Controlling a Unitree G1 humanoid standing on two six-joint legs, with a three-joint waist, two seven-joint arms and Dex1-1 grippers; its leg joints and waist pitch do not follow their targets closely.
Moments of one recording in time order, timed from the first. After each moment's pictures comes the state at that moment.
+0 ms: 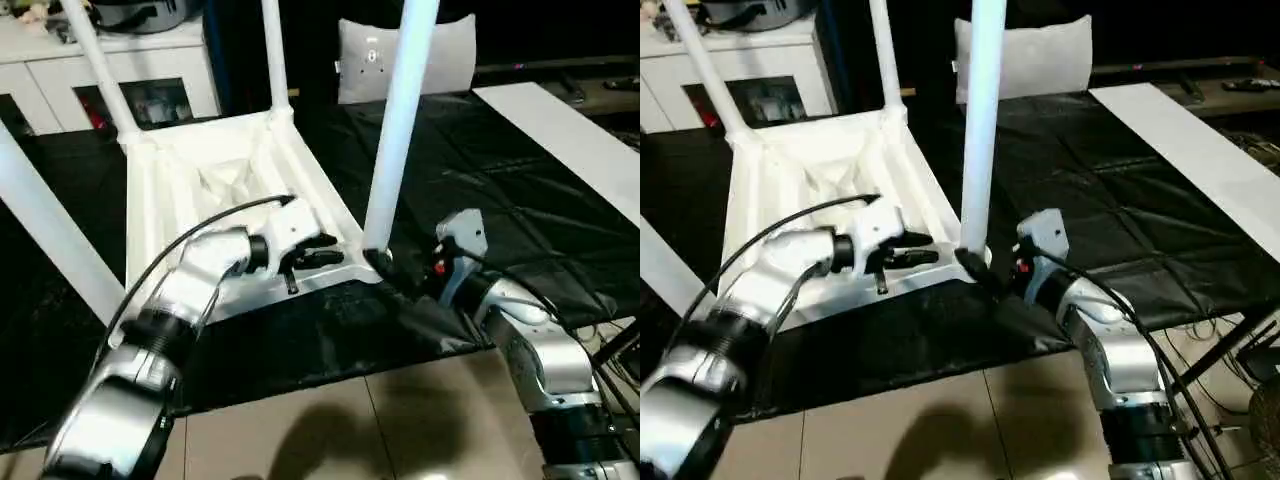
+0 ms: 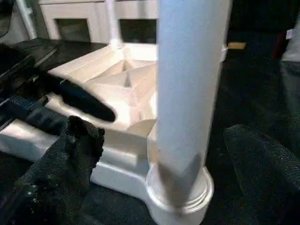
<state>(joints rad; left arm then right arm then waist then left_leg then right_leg) -0.65 0.29 -0.21 0.60 -0.01 -0.02 -0.94 -0.31 -0.25 0.01 0.12 0.24 0.26 0.65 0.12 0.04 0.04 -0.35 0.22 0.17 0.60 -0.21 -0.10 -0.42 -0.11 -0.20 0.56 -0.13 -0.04</state>
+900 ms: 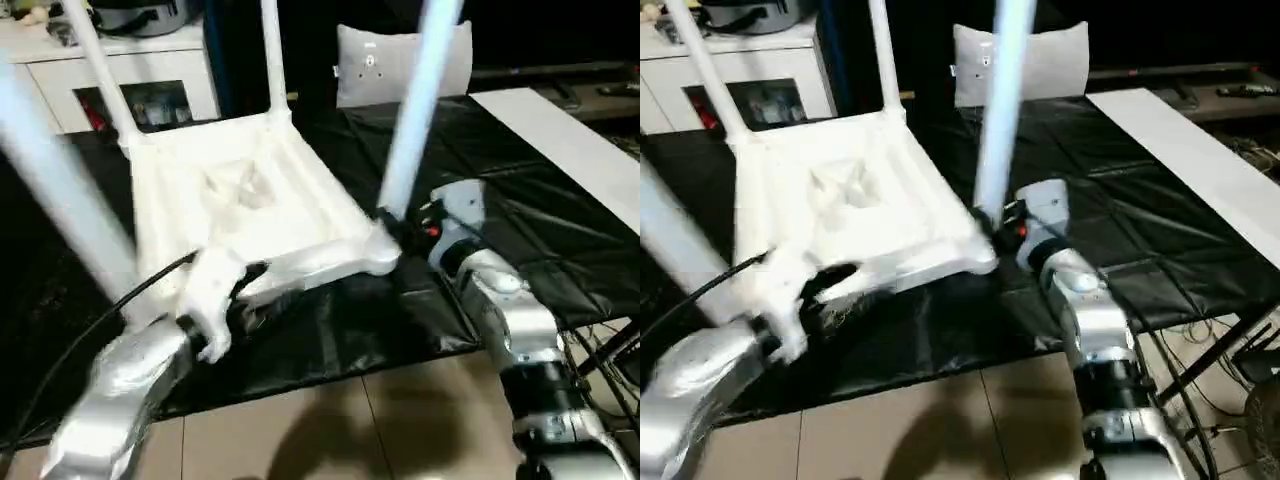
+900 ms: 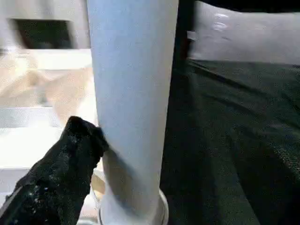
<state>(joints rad) 0.03 0.33 0.01 -0.42 -0.21 0.53 -0.65 -0.51 -0.20 -0.06 0.40 0.13 0.21 0.30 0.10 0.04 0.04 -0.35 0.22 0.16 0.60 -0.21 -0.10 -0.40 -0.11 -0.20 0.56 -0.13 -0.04</state>
